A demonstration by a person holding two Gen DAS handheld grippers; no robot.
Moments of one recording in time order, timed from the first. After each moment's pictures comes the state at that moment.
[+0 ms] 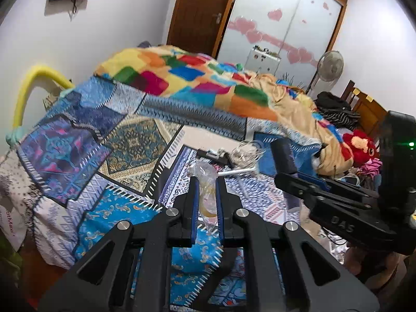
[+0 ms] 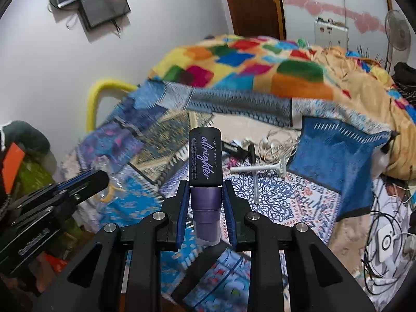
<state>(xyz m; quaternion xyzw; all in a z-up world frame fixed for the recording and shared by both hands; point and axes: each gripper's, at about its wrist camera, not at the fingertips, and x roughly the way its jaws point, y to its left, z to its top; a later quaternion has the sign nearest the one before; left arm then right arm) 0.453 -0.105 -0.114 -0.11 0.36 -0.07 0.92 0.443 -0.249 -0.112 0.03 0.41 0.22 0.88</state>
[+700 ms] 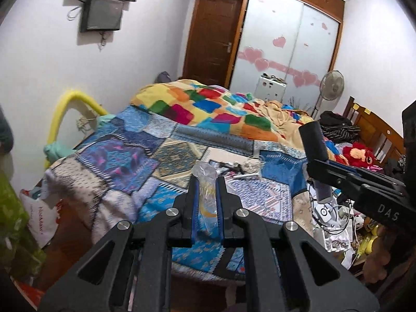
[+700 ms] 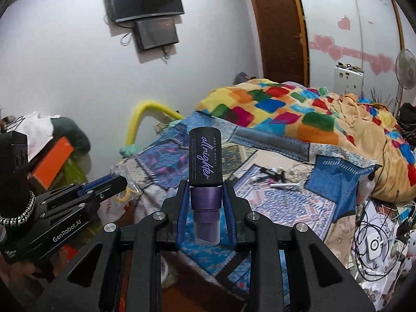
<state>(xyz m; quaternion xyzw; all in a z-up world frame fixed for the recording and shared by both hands) 0.291 -0.054 -0.025 -0.09 0.30 -0.02 0.95 0.306 -0.225 -0.013 0.01 0.31 0.29 0.90</state>
